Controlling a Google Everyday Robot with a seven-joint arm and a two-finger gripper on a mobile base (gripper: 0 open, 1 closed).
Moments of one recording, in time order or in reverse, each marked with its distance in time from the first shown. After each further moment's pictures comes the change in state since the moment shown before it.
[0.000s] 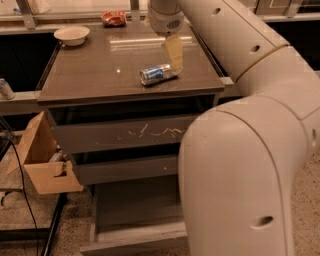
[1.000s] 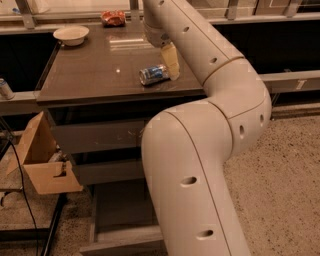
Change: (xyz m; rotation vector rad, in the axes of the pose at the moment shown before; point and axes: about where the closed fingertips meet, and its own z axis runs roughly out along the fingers) arm 0.004 -0.018 0.067 -0.101 0.039 -0.051
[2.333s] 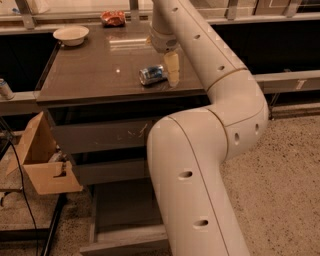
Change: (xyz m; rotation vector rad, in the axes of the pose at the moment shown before) arm -0.002 0.006 0.027 -0.013 -0.143 0.043
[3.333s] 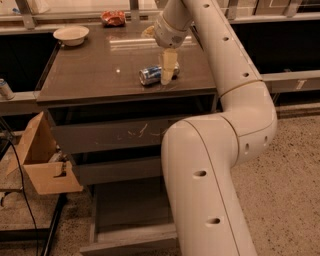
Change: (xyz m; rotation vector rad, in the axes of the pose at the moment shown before) arm -0.028 -0.001 -0.030 0.106 -0.336 0.079
